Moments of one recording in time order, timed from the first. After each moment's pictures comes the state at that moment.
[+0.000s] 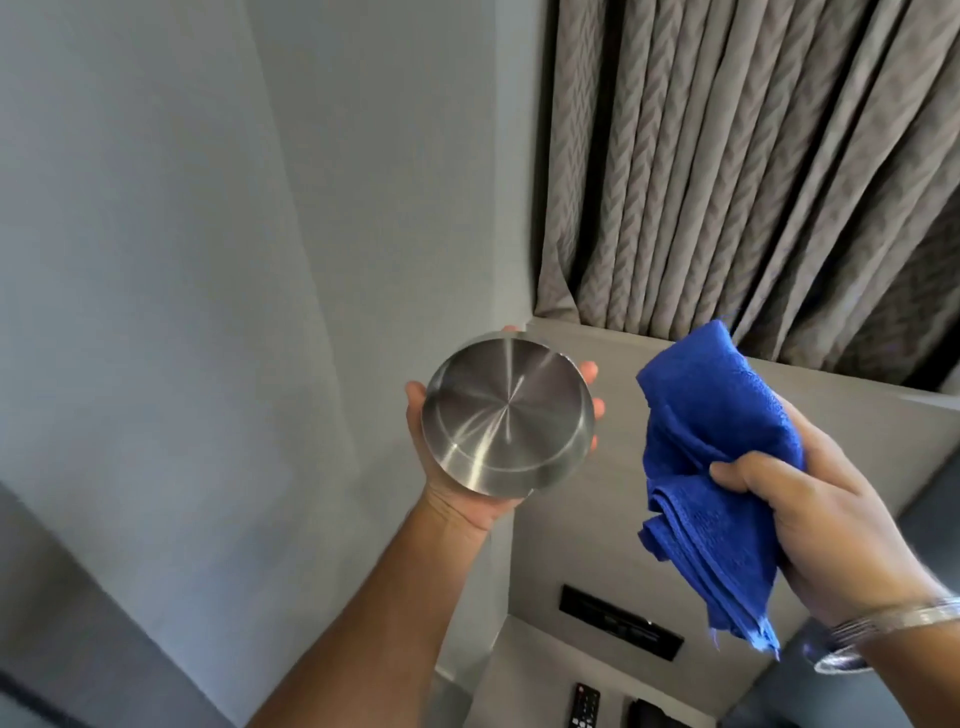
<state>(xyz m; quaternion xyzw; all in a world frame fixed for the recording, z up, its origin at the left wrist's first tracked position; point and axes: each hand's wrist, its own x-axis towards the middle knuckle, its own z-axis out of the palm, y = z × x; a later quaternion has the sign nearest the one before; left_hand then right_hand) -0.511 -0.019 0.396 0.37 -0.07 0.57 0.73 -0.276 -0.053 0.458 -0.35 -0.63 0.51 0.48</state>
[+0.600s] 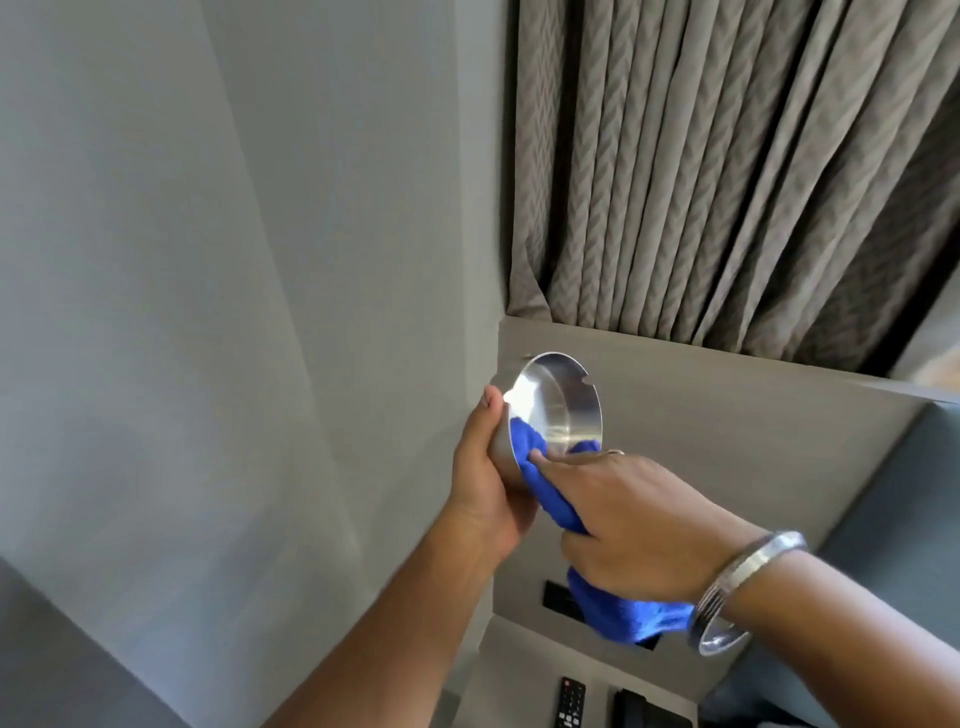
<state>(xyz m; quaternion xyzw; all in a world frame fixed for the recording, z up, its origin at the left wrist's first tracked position) -0.479 -0.025 0.370 0.32 0.25 0.65 0.64 -0.332 -0.051 0.452 -0.35 -0.93 0.06 0.07</state>
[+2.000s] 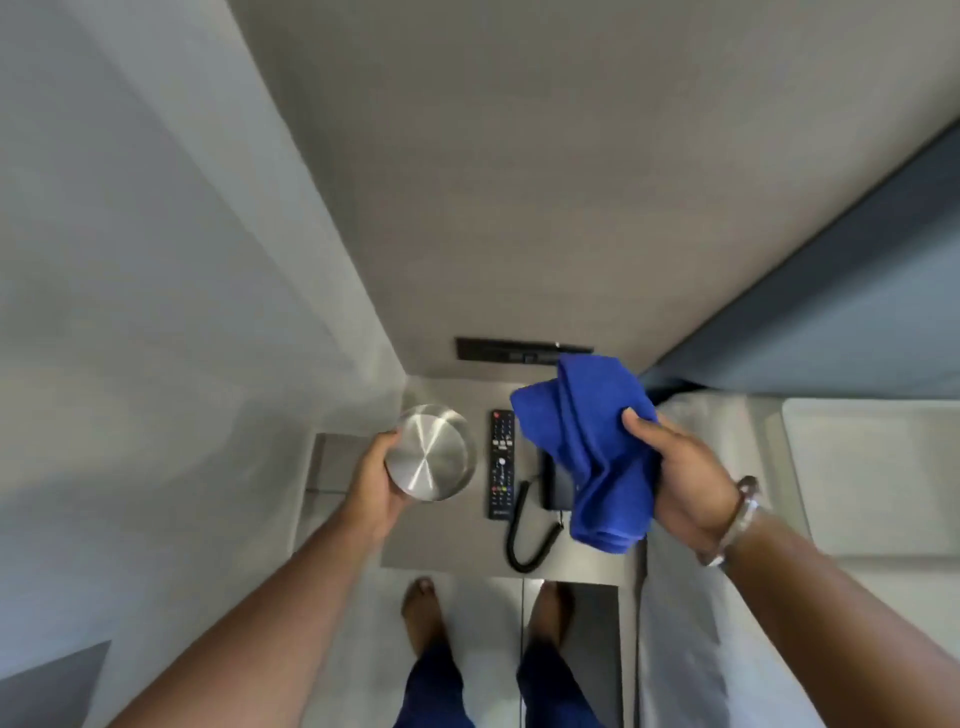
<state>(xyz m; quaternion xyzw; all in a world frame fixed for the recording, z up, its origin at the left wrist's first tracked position) -0.518 -0.019 -0.026 0.06 0.60 0.43 0.67 -0.219 -0.019 0.109 -0.54 -0.17 0.72 0.40</state>
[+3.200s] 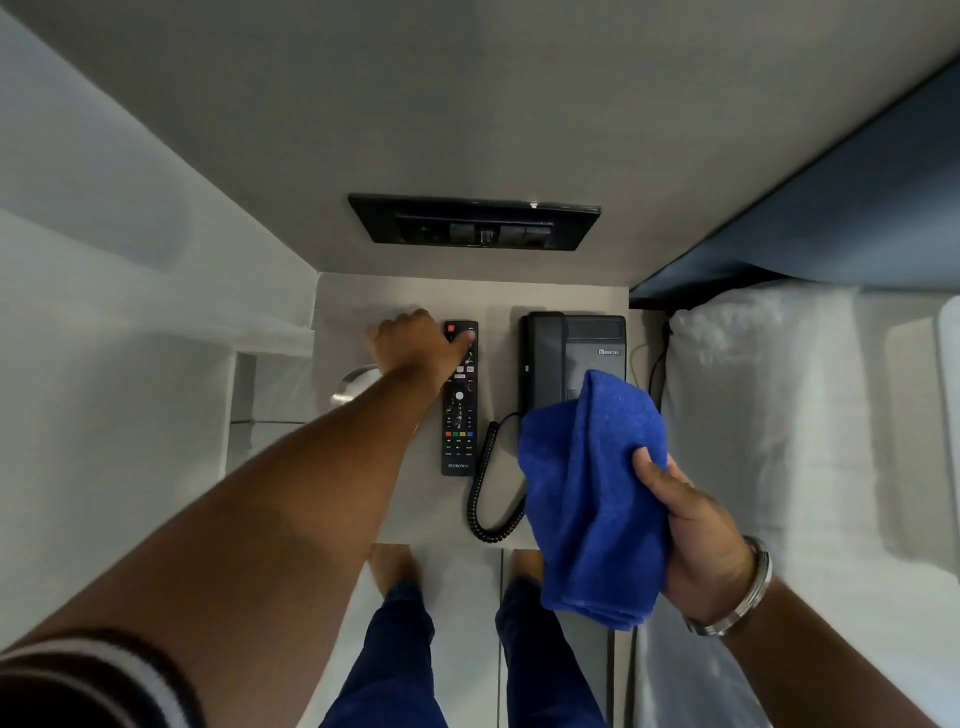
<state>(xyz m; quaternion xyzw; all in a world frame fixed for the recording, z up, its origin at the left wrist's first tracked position) -0.392 0.093 -0.256 0.61 0.77 -0.10 0.17 -0.152 -0.072 -0.108 -0.53 0.00 0.77 0.36</state>
